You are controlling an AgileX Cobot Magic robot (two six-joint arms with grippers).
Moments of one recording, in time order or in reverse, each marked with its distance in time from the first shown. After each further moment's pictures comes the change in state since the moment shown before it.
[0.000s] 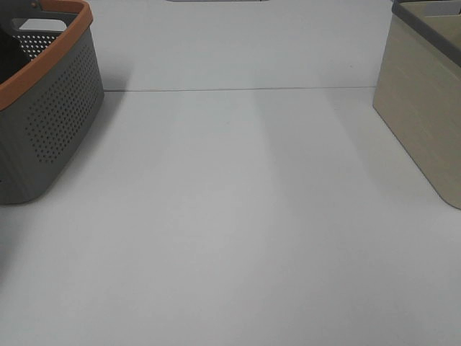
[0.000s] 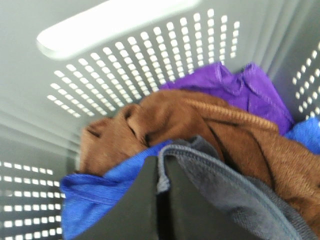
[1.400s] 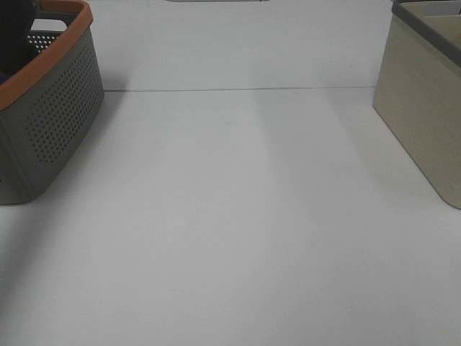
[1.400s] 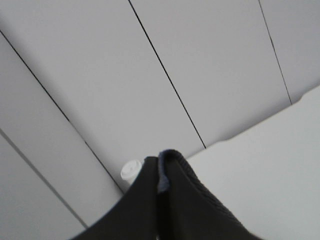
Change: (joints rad) left arm -0.113 -0.583 0.000 -0.035 -0.226 0.000; right arm 0.000 0.000 0.000 0.000 0.000 0.000
